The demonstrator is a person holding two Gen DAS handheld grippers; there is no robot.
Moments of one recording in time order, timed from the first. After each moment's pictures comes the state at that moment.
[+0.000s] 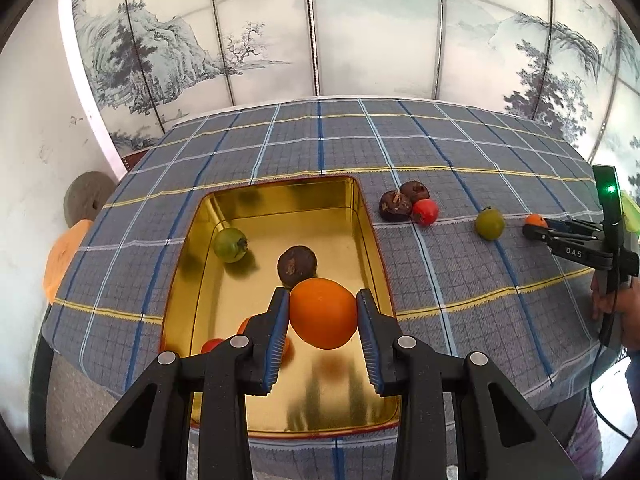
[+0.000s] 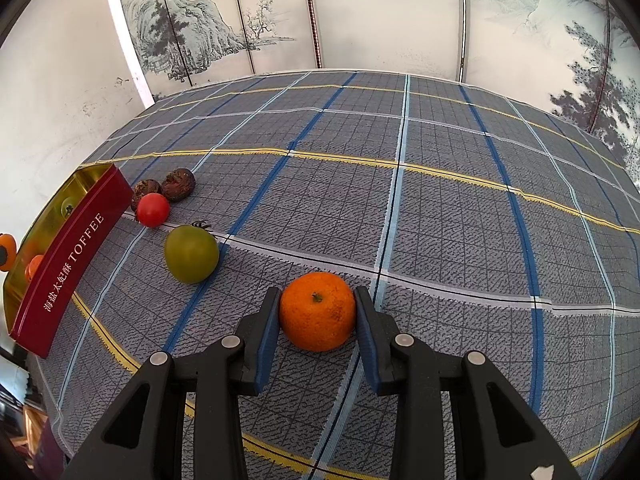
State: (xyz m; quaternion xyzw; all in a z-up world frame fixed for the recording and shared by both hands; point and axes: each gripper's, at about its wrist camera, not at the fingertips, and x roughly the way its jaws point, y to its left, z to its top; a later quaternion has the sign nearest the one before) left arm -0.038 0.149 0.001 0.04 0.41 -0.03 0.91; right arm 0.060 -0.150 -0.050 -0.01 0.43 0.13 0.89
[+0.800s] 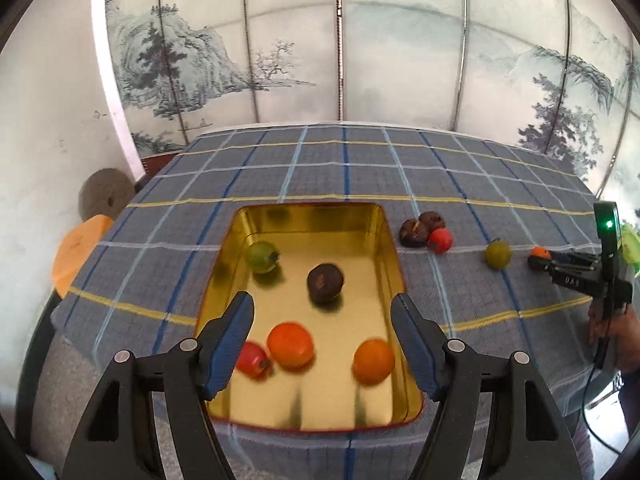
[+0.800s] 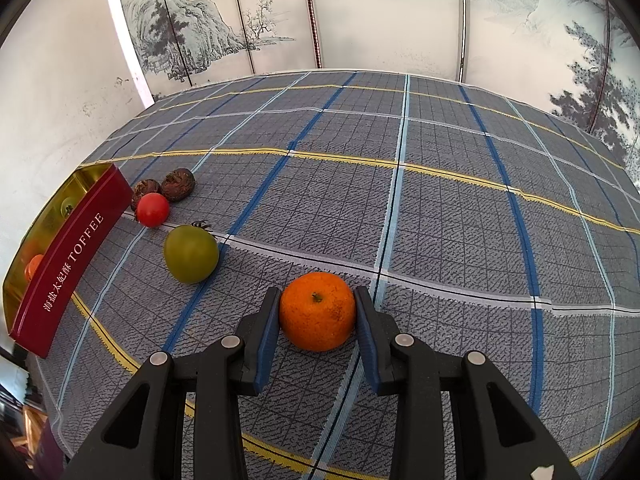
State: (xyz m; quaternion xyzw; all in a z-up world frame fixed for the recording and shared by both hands) left arm -0.062 0.172 0.019 0.01 0.37 0.01 0.93; right arm 0.059 -0.151 -0.050 -0.01 0.43 0.13 0.89
